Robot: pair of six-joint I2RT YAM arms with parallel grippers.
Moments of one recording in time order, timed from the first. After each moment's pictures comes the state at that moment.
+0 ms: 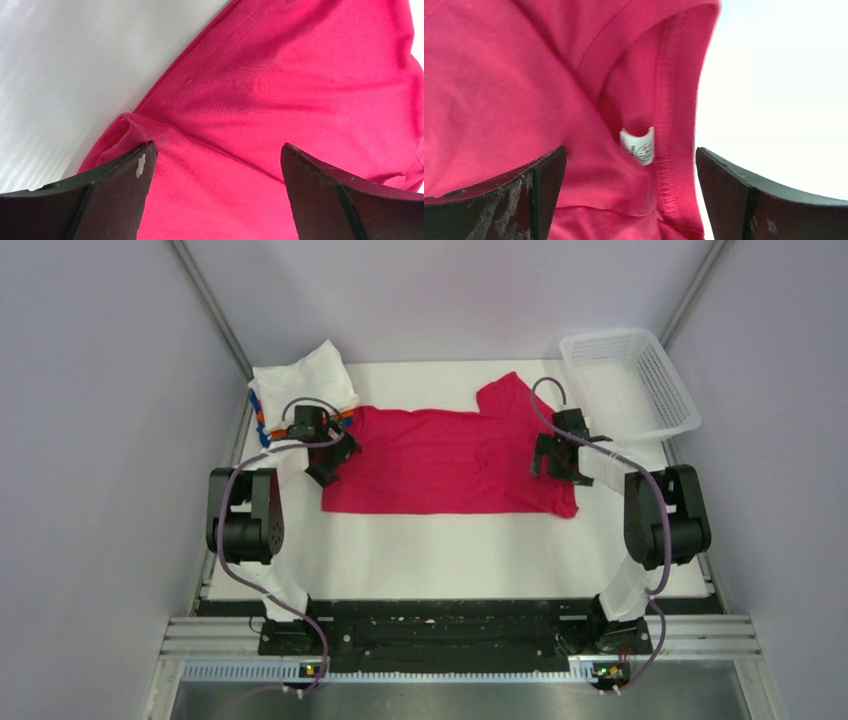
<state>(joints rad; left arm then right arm) -0.03 1.80 1.12 -0.28 0.09 -0.84 0.18 1.73 1.04 -0.35 0.19 0.34</state>
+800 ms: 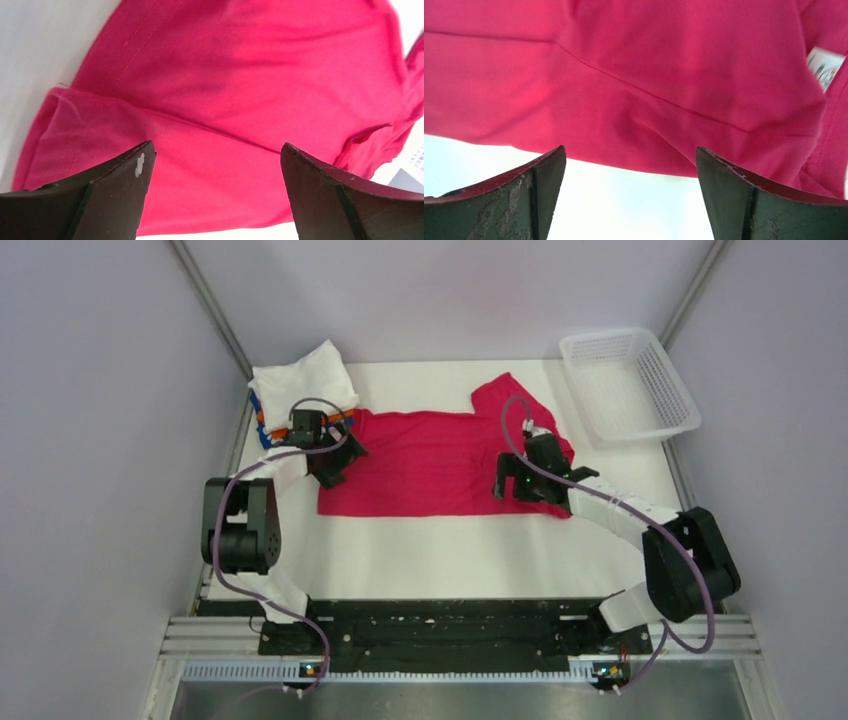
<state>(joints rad) -0.03 1.68 1.06 -0.28 0.19 -0.78 0.44 1.42 0.84 -0.23 0.03 0.42</state>
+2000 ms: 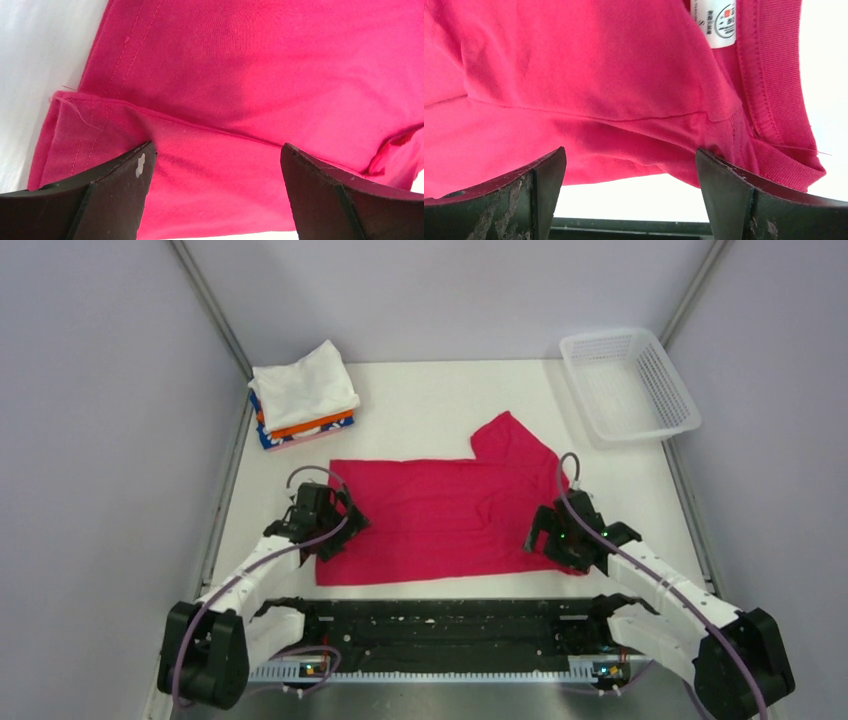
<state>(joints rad) -0.21 1.08 0.48 -0.36 0.05 -0.89 0.43 0.95 0.45 -0.56 0.07 0.74</state>
